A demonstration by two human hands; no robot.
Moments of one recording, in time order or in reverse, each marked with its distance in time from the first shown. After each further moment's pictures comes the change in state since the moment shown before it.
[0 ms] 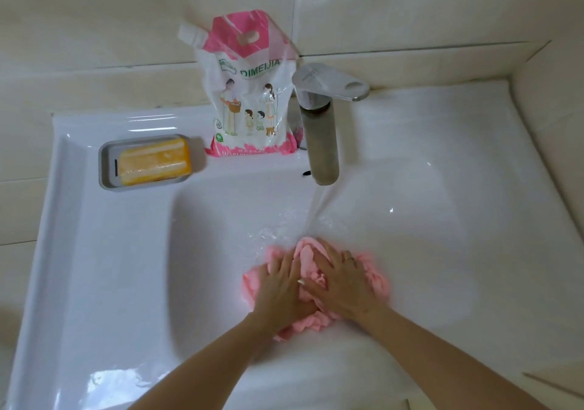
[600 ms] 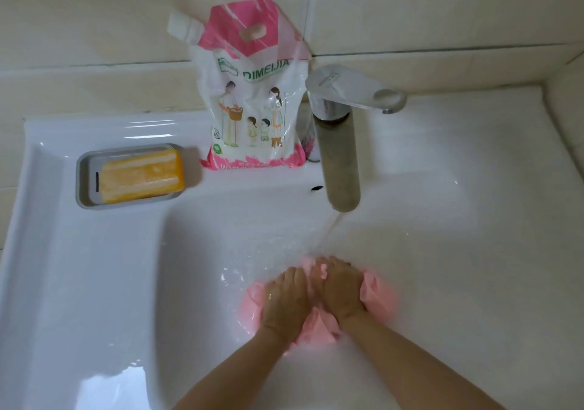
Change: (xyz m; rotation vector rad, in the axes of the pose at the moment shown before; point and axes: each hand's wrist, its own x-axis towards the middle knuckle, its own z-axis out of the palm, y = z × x) left_hand 0.034 0.001 0.003 0.038 0.318 0.005; right_hand 0.065 -0.009 0.020 -0.015 0.468 0.114
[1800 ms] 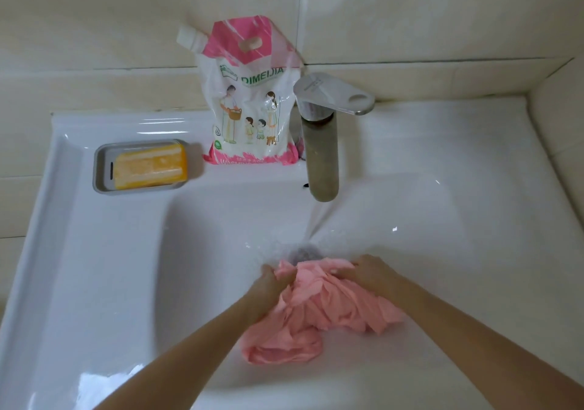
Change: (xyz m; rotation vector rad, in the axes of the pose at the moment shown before) left_hand -0.002 -0.008 -0.051 -1.059 -0.456 -0.570; right_hand 0.014 0.073 -0.069 0.242 -0.836 0.300
